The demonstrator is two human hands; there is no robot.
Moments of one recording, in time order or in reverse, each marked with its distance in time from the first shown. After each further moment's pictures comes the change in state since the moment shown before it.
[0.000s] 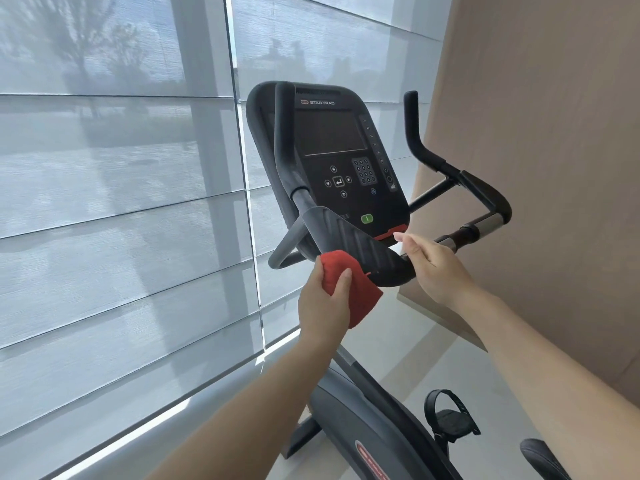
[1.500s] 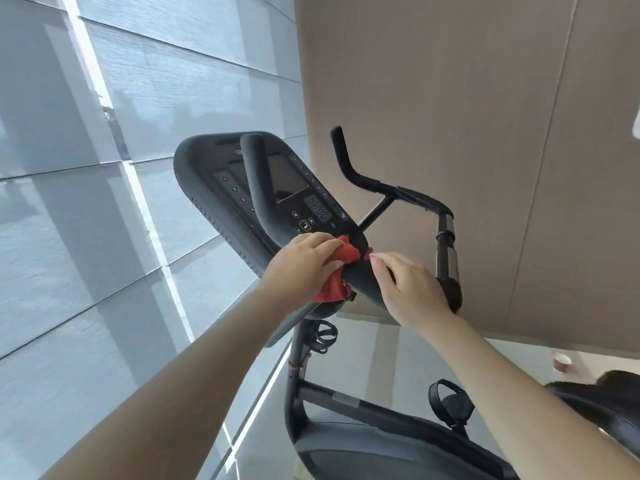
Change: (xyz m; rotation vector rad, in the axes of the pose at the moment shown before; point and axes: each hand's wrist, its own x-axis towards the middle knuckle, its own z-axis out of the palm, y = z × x) left_hand 0.228 0.046 -0.081 0.776 -0.616 1.266; right_hand 0.055 -0.100 0.108 -0.317 0.516 0.208
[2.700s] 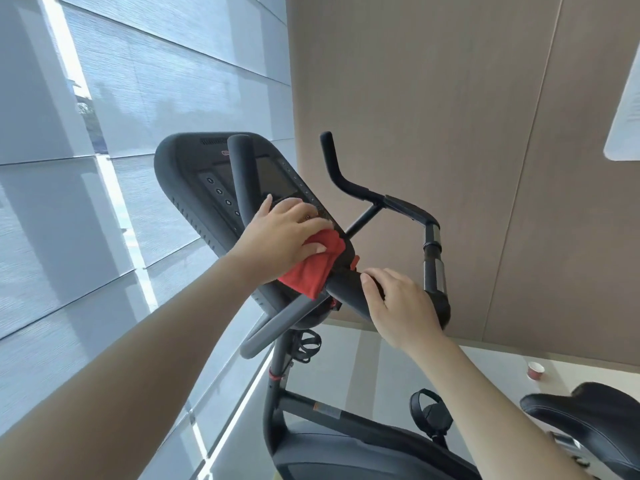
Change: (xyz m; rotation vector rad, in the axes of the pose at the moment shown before) left_hand 0.036 -0.033 -0.023 0.238 -0.068 0.112; right_hand -0.003 0.000 0.002 -0.142 0.007 0.002
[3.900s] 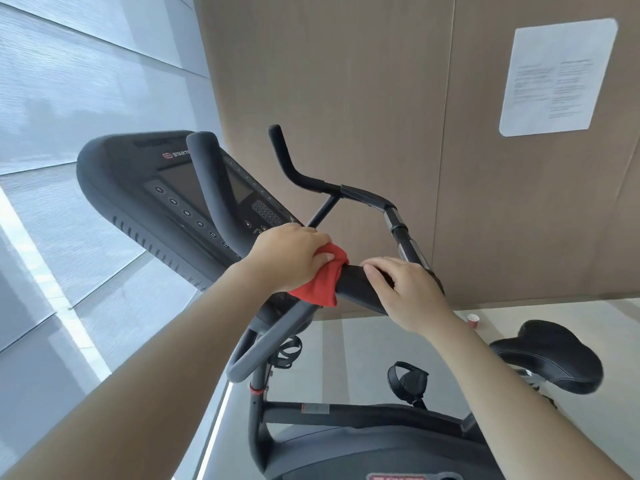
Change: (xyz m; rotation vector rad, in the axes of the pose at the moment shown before) left_hand 0.022 -0.002 0.026 -0.160 -0.131 0.167; right_hand 0.000 -0.006 0.006 -0.023 0.094 0.124
